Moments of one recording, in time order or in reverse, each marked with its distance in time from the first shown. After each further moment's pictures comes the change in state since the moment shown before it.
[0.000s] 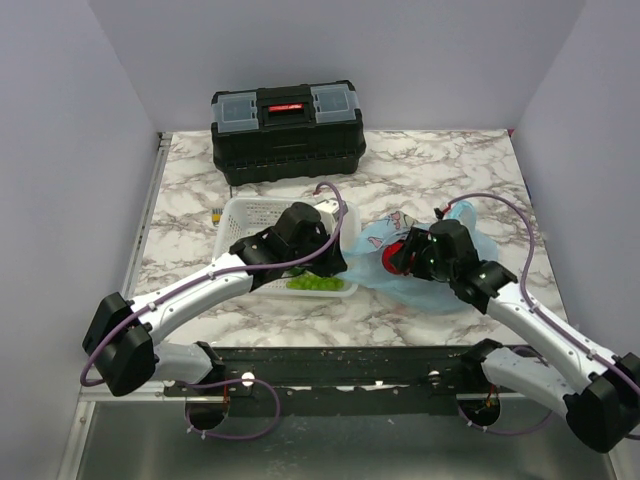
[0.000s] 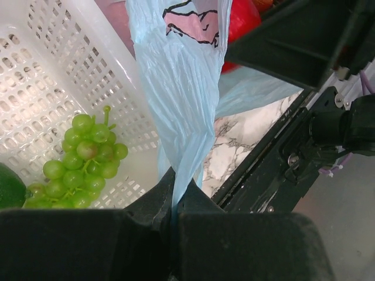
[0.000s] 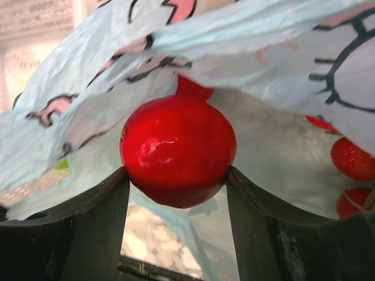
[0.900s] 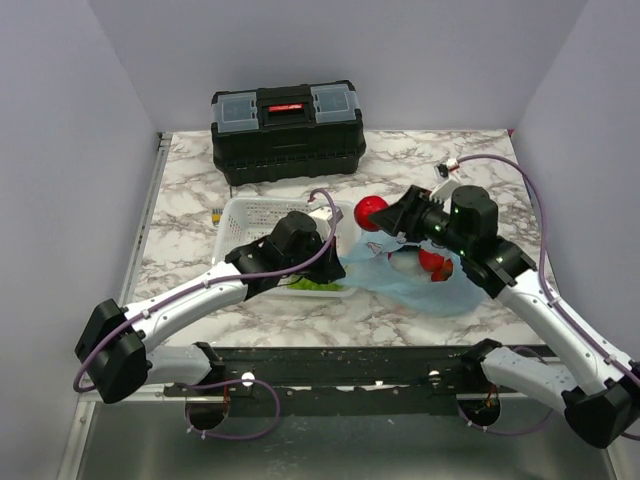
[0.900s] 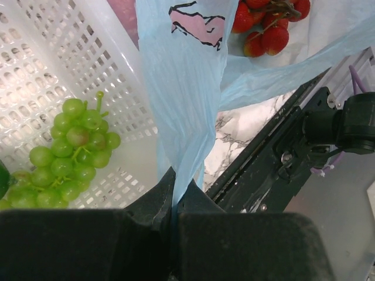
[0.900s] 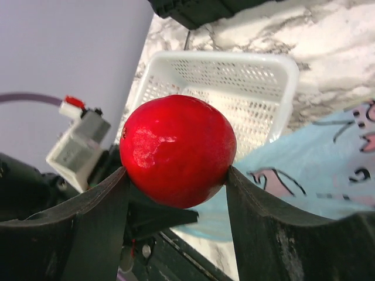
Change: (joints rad) left arm -0.011 -0.050 -0.074 0.042 -0.014 -0.055; right arm 0.000 -0.027 0.255 0.114 -0.309 0.022
